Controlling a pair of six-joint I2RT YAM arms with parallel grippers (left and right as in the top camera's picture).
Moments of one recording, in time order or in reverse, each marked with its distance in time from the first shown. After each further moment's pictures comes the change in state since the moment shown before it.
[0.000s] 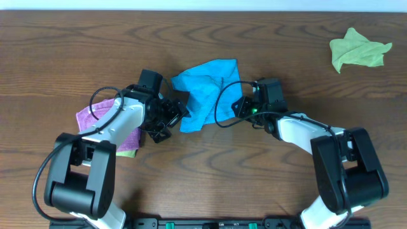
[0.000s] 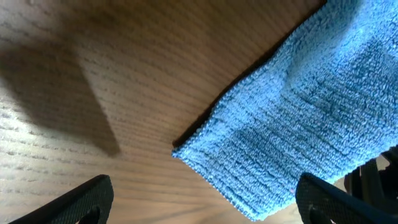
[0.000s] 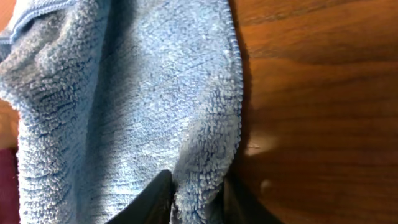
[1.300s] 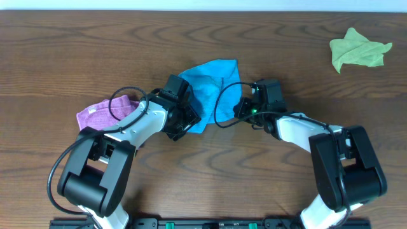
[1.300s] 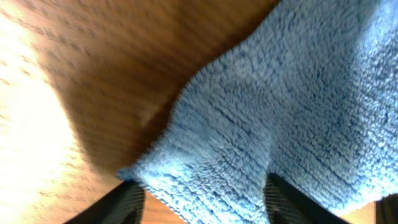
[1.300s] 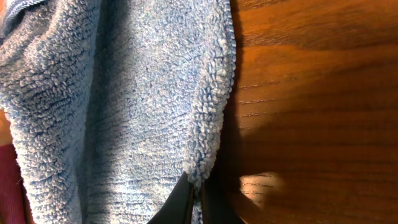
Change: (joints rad) left arm -0.175 0.049 0.011 0.097 -0.186 -0.166; right arm -0.001 0.014 0.001 0.000 -0.027 0.010
